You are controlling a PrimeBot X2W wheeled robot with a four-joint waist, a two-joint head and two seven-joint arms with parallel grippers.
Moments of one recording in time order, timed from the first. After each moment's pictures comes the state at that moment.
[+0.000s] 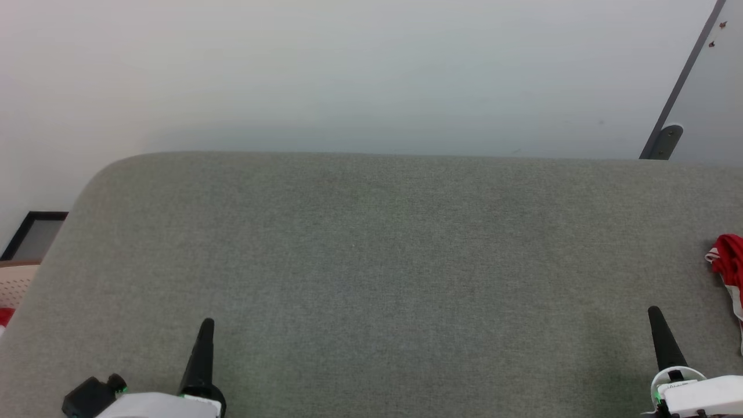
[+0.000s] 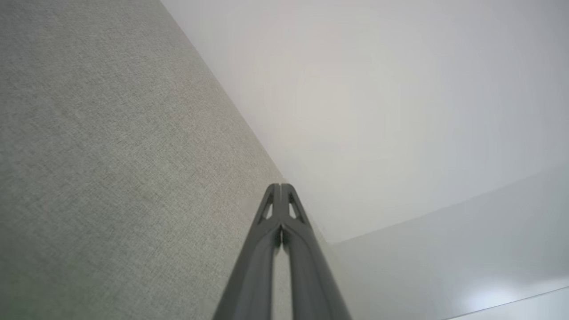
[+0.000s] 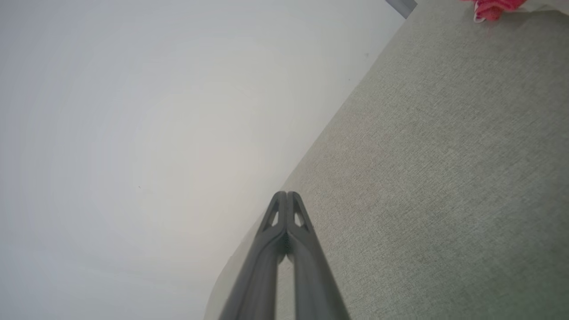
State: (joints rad) left arm 0.01 0.09 0.05 0.18 -1.13 -0.13 -0.04; right arm -0.03 -0.13 -0.08 0.22 1.18 0.13 -0.02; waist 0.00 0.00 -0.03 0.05
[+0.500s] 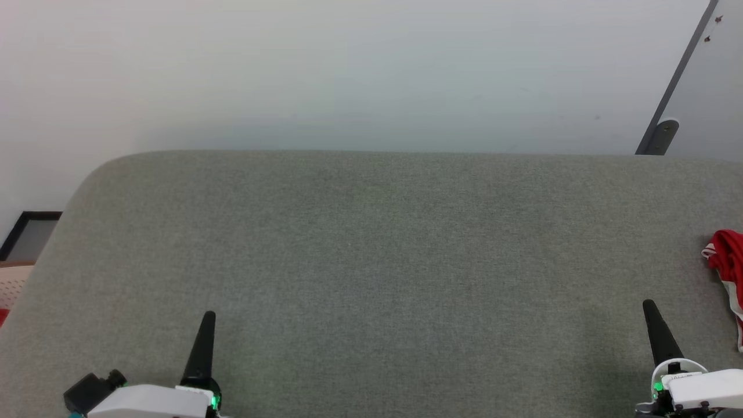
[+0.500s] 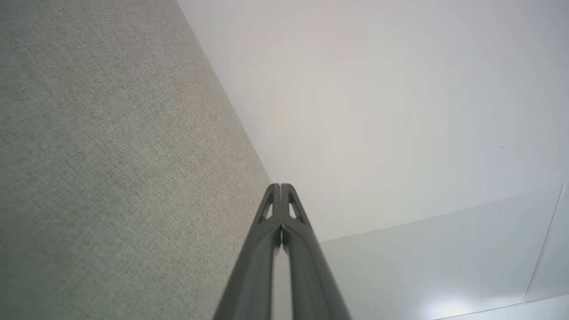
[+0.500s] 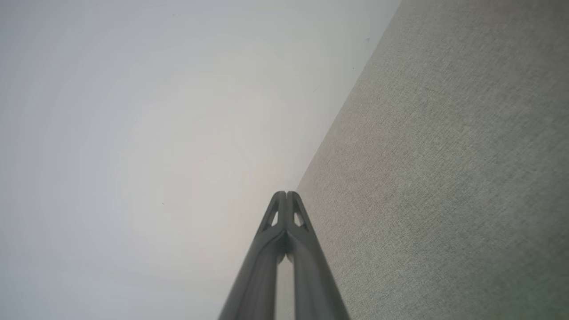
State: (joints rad) left arm -0.02 0.08 0.06 0.20 -1.27 -0.13 0.00; right arm -0.05 -0.11 -0.09 0.23 1.30 0.13 0.02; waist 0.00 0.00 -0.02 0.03
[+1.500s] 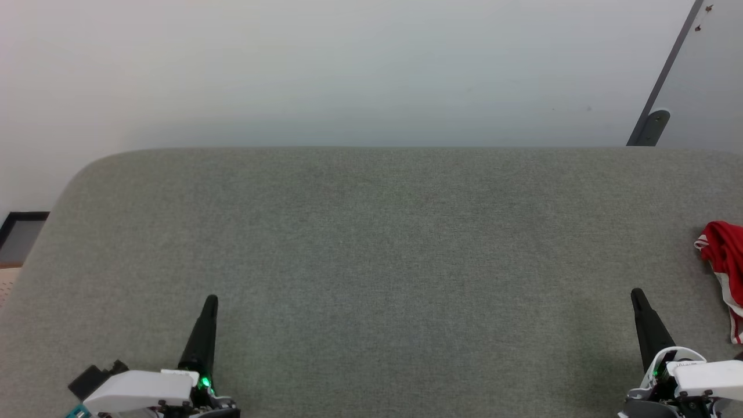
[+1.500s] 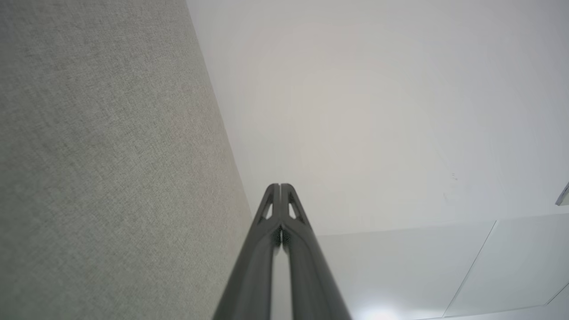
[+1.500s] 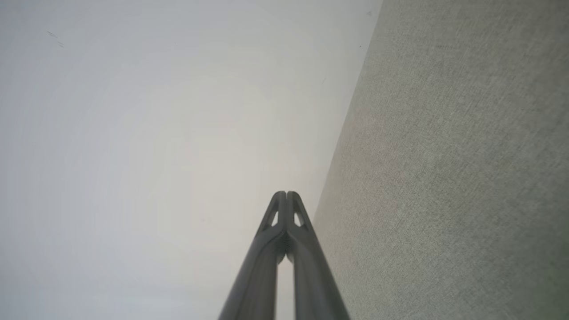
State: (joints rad) left arm -0.08 0.07 0.08 0.23 -1.50 -0.13 0.06; right arm -0.09 -0.07 -0.10 0.24 1.50 0.13 0.08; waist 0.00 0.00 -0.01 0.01
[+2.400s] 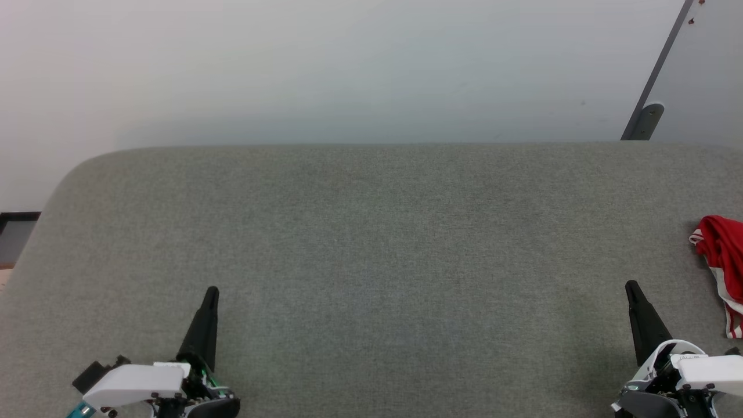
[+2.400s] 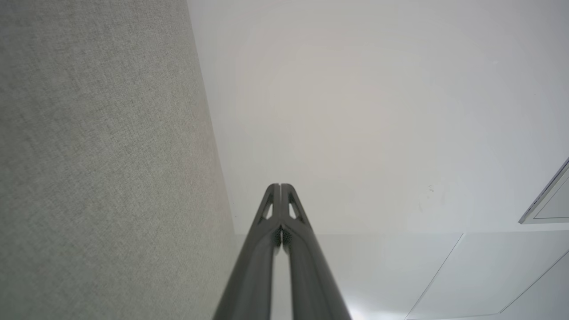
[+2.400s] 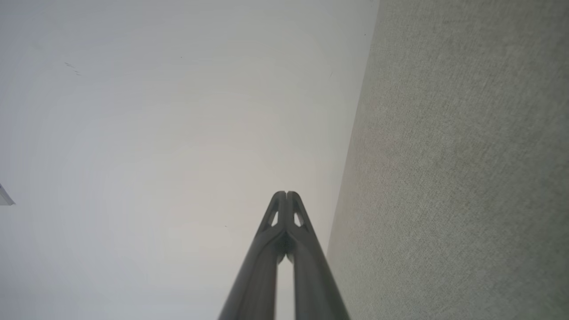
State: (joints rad) left arm -0.10 0.06 0.10 0.25 -1.63 -0.13 0.10; right arm -0.11 -0.05 -0.11 0.25 1.61 0.13 0.11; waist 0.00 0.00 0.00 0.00
